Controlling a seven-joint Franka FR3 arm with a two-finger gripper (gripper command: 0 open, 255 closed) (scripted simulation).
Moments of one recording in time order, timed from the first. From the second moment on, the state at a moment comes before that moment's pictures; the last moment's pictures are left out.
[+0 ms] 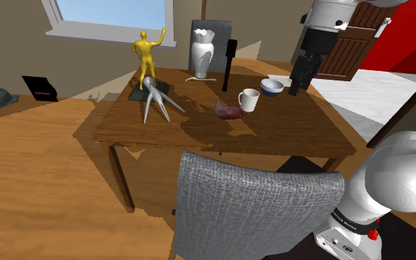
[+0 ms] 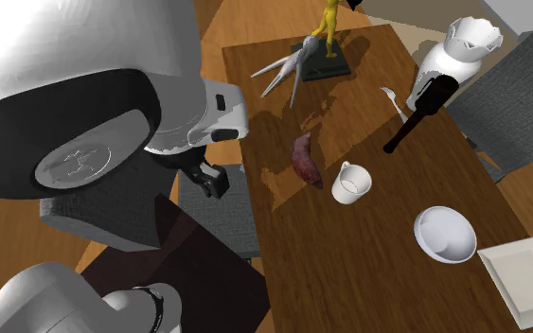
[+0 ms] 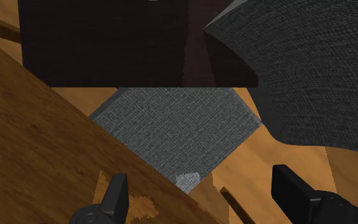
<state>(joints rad) -0.02 -0.79 -0.05 -2.44 0.08 1.58 -0.10</state>
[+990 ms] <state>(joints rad) 0.05 -0.39 -0.25 -2.42 0.01 1.96 -0.59</state>
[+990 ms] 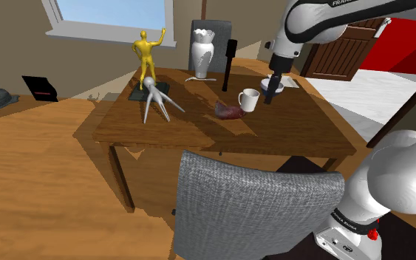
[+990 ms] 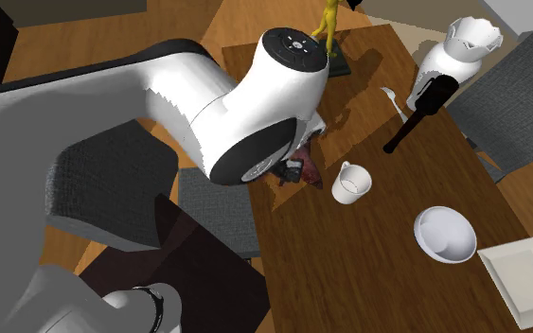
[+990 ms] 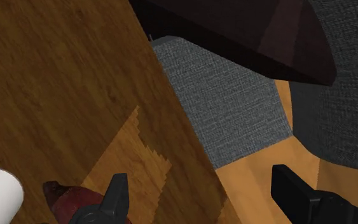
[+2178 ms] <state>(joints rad) 0.08 0.29 -0.28 -2.02 0.23 2.24 -1.22</state>
